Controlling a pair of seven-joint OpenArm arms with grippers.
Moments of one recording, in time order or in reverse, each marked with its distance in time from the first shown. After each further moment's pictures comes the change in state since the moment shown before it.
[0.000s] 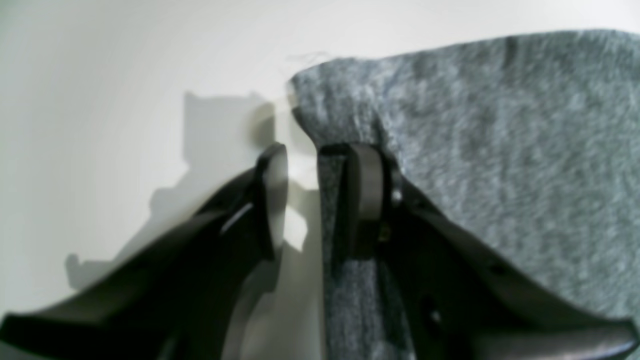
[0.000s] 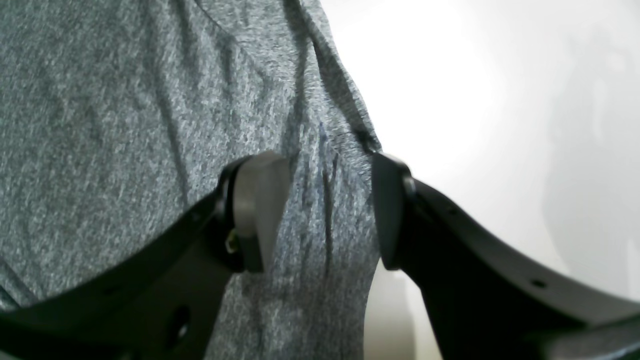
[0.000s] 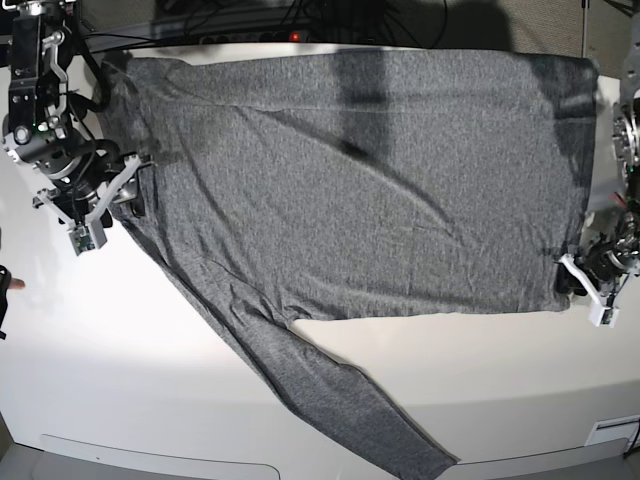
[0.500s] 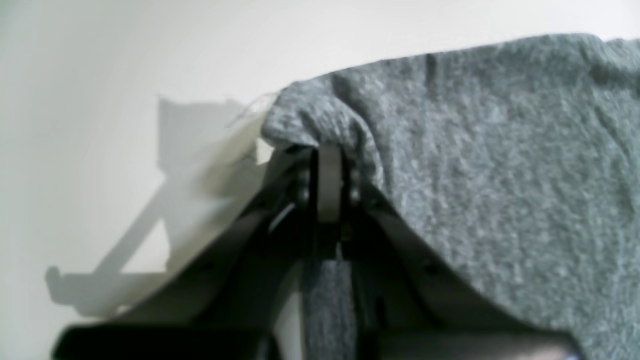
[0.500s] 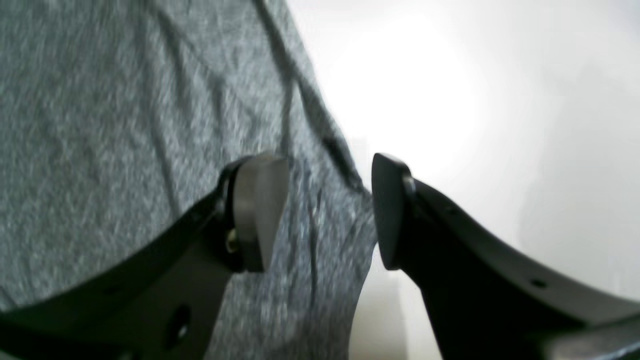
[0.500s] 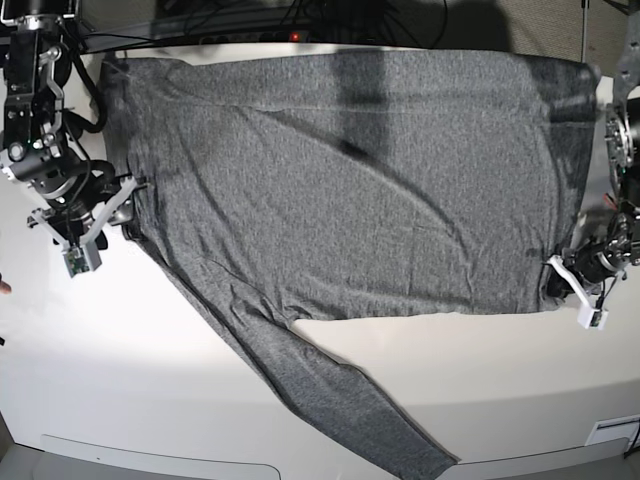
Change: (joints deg) left arm 0.0 0.8 0.0 0.1 0.1 -1.7 -1.4; right arm 4.2 0.0 0.0 0.0 0.0 0.0 -1.1
